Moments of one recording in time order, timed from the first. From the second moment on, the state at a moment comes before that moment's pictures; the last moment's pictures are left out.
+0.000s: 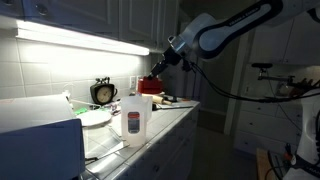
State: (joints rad) arm 0.12 -0.12 0.11 -2.28 0.09 2.93 -0.15
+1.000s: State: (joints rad) arm -0.02 -0.21 0.05 -2.41 -0.02 2.86 -0.04
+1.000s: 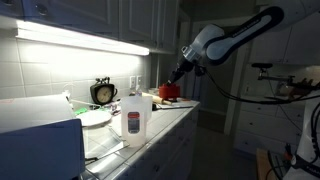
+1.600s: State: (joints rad) arm -0.03 -0.18 0.02 -2.44 -0.02 2.84 0.00
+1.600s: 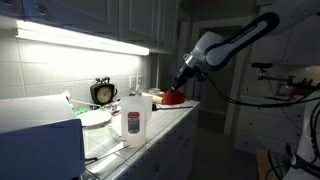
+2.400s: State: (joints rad) arm -0.02 -0.01 -0.02 -2.44 0.02 2.97 -0.04
